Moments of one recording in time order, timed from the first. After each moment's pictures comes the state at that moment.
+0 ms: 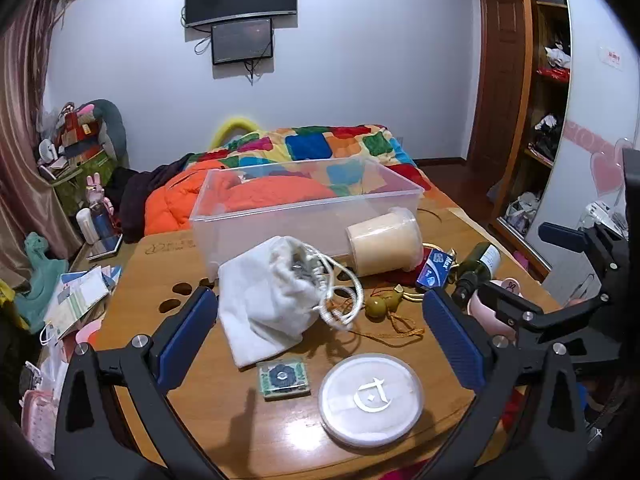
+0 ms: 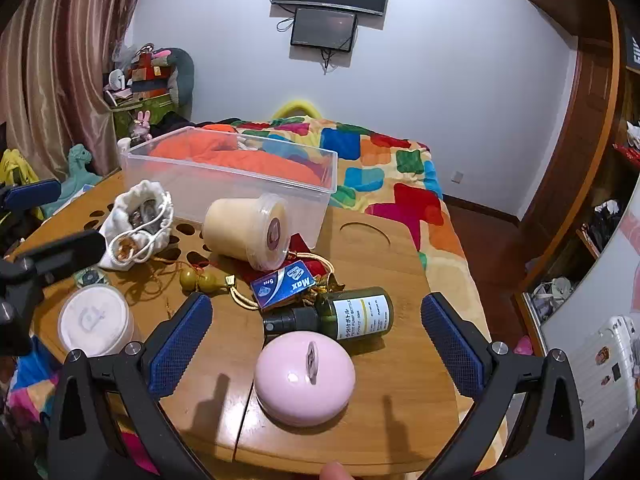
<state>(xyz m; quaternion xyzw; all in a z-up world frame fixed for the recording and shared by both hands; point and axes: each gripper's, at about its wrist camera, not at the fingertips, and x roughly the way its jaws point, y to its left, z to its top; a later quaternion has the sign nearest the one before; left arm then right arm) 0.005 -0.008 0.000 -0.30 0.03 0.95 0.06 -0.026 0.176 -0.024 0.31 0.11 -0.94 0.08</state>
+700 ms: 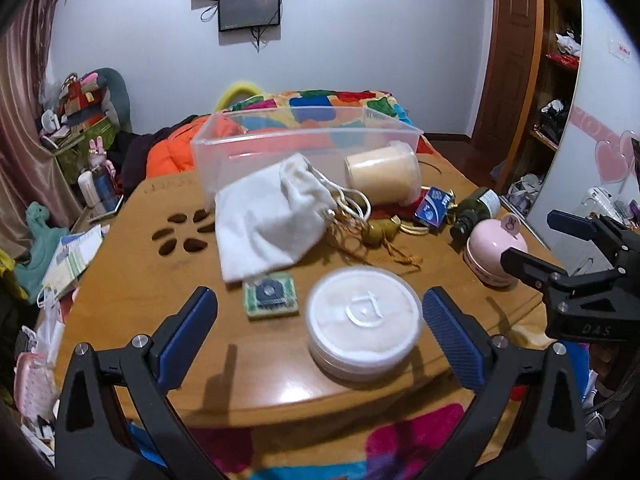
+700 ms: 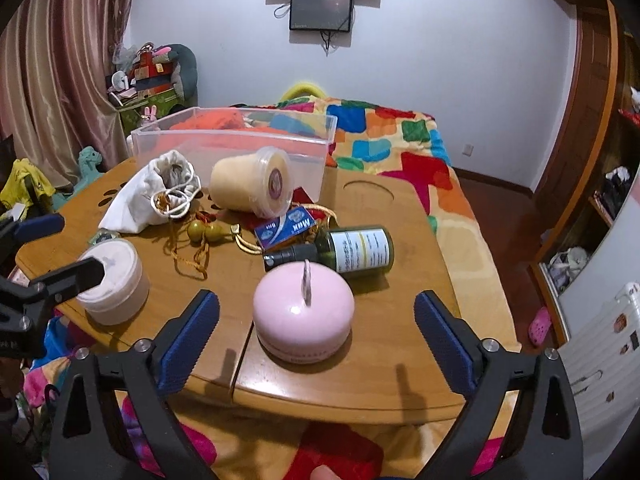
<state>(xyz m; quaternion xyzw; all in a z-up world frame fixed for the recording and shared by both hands) 0.028 -0.003 -0.039 -0.35 0.01 0.93 0.06 -0.007 0.200 -0.047 0.35 0.07 -0.93 0.10</state>
